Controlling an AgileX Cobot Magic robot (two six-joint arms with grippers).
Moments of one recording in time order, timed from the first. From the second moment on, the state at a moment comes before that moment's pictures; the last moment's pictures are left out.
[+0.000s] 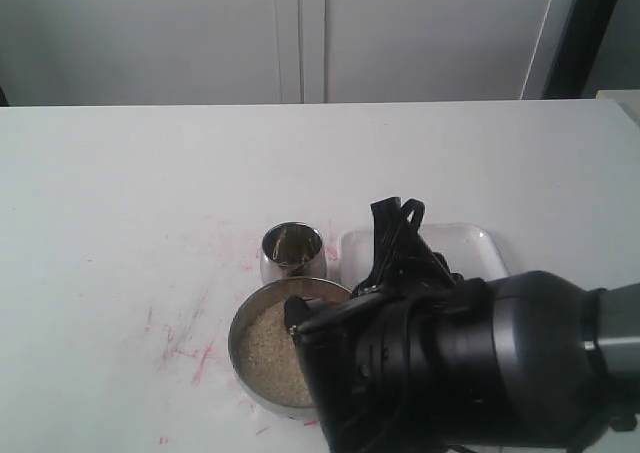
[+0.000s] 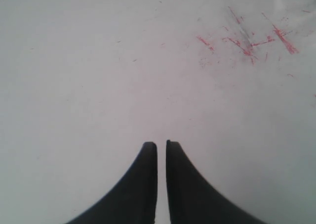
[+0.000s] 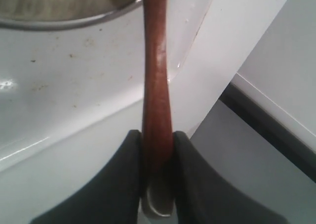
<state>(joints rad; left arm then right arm) -0.10 0.00 -0.02 0.00 0.39 0.24 0.99 1.72 -0.89 -1.08 1.12 0.06</state>
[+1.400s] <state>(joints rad) -0.10 0.00 -0.02 0.00 0.39 0.24 0.89 1.78 -1.15 -0.68 1.22 -0.29</state>
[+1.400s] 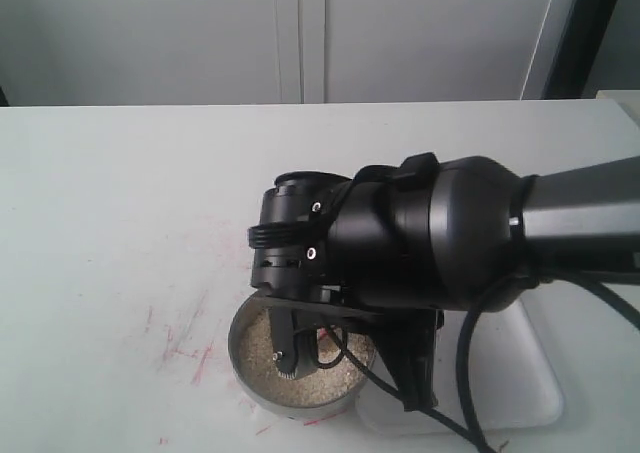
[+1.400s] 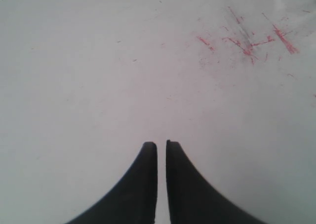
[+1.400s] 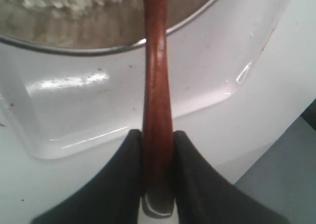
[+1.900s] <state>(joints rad) -0.10 0.00 -0.02 0.00 0.39 0.24 0.77 1.78 -1.22 -0.38 1.22 -0.39</state>
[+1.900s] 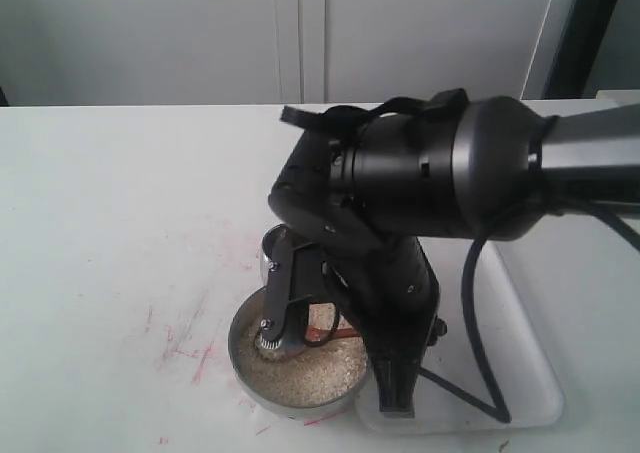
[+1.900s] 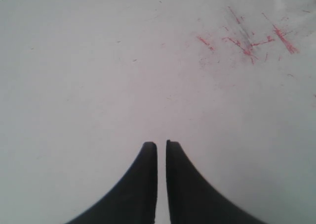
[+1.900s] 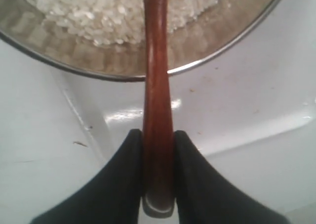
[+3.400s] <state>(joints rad) -0.10 0.00 -0.02 0.00 0.39 0.24 0.66 1.68 -1.34 -0.29 1.22 -0.29</state>
